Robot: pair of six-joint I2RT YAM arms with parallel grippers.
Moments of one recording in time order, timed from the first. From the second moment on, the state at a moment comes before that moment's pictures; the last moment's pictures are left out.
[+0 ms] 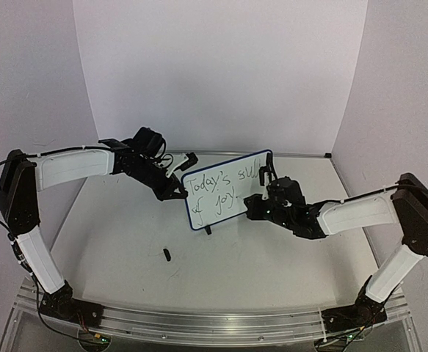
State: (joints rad) left arm -0.64 1.74 1.37 -0.56 0.42 0.27; right arm 0.80 1.64 0.80 0.36 0.23 0.53
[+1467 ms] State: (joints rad) left arm -0.56 1.73 1.39 -0.66 0.51 0.29; right arm 0.80 1.31 0.68 0.24 0.35 0.51
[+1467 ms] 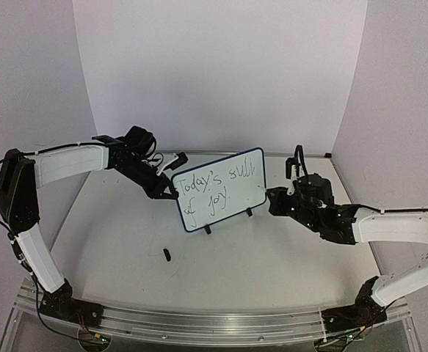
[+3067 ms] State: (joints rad) left arm -0.67 1.20 0.51 -0.09 0.11 -0.83; right arm 0.80 0.96 0.55 0.02 0.19 0.60
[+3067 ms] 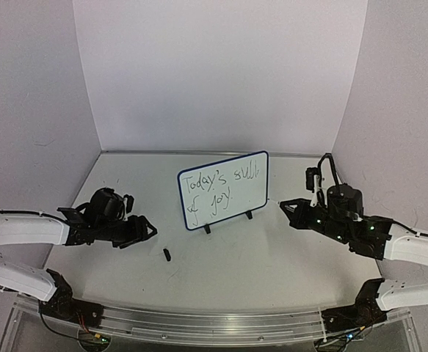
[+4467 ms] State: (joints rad) left arm -0.95 1.51 0.60 0.25 0.14 -0.90; right arm 0.80 0.90 0.55 0.01 0.26 0.60
